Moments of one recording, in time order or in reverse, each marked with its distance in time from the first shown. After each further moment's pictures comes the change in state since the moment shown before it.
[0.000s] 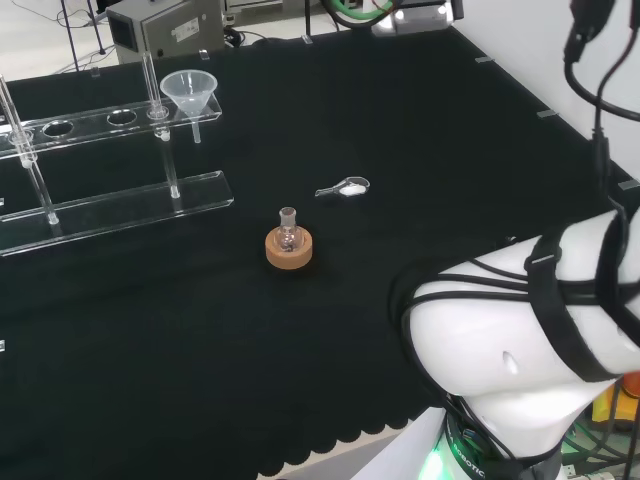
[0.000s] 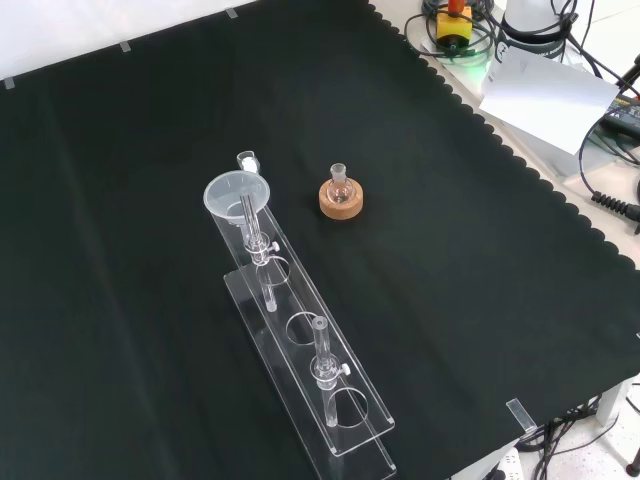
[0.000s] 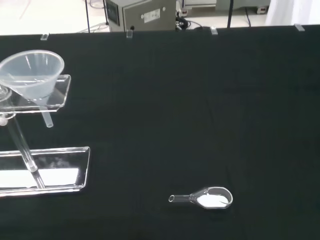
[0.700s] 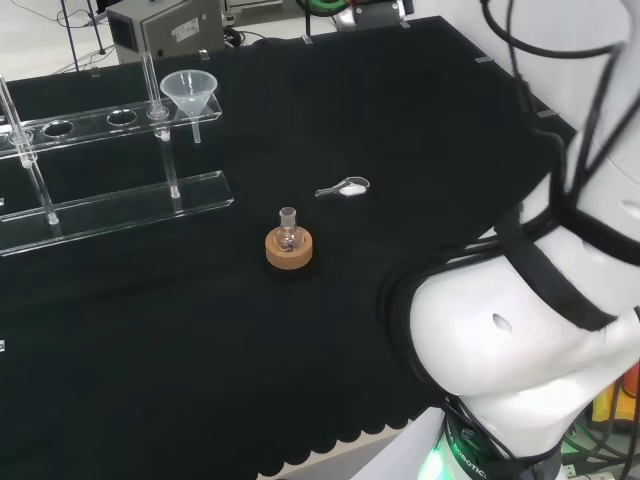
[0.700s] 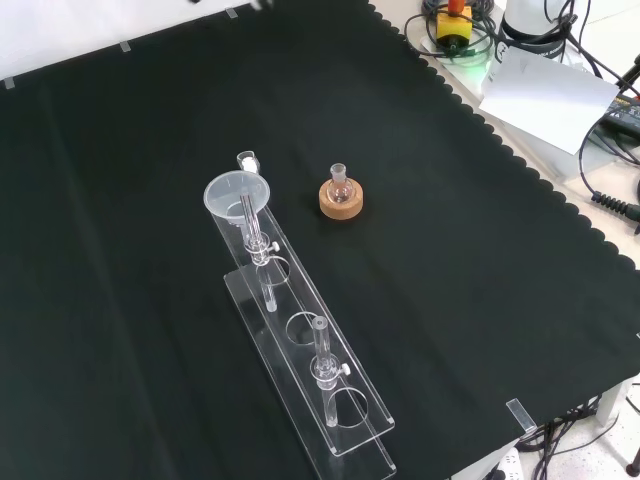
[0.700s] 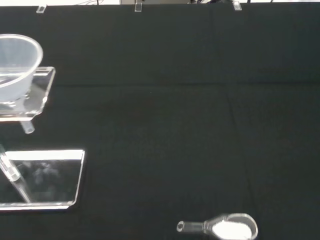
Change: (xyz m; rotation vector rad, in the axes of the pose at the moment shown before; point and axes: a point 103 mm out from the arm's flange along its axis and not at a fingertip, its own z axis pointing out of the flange) arm 0.010 0.120 0.042 0.084 -0.014 -0.049
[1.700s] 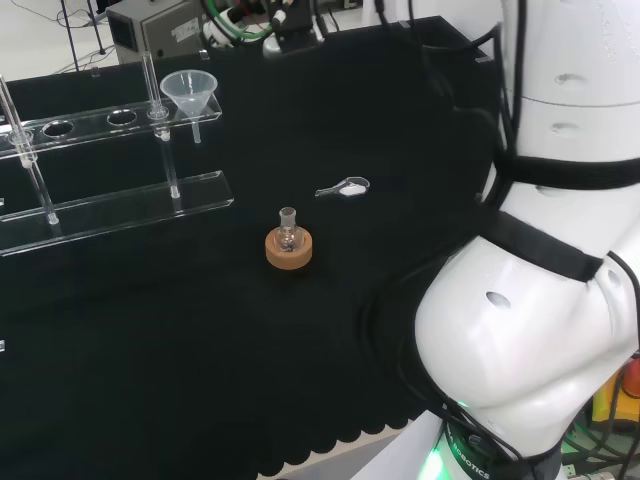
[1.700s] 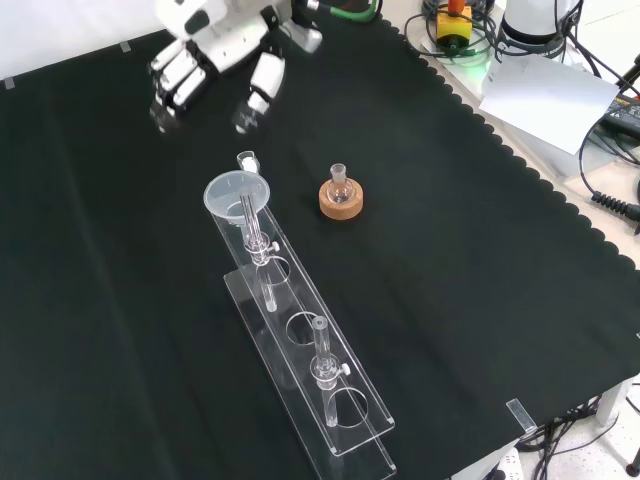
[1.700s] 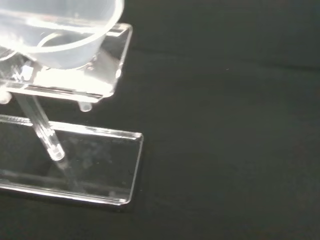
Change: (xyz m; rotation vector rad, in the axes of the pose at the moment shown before) arm 0.091 0.097 0.063 0.113 -0.058 -0.178
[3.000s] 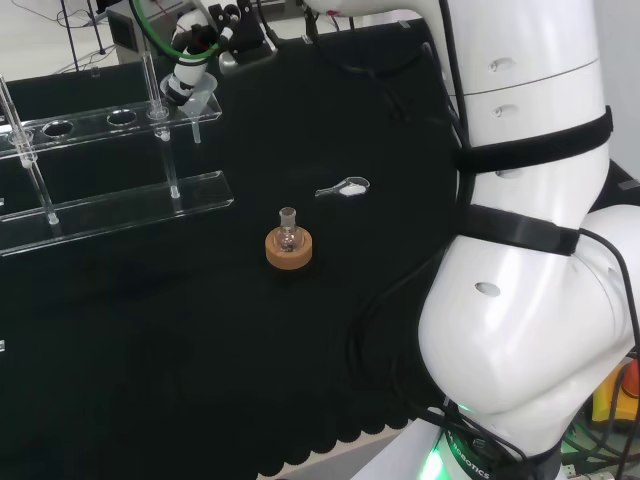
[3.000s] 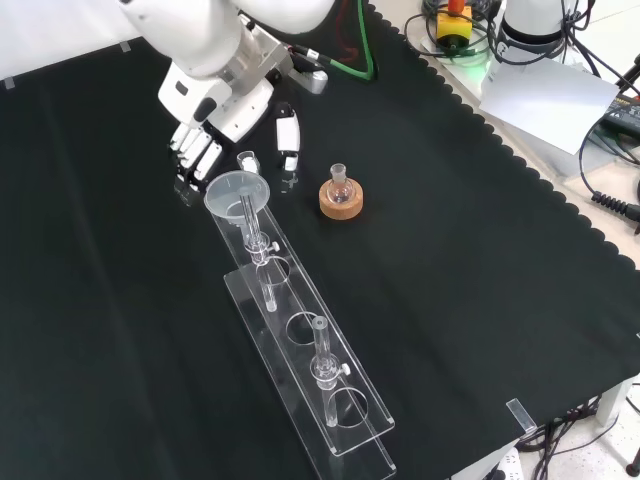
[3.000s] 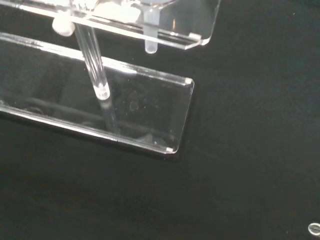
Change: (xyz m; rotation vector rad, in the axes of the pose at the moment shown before) arm 0.056 0.027 0.024 0.212 -0.074 -0.089
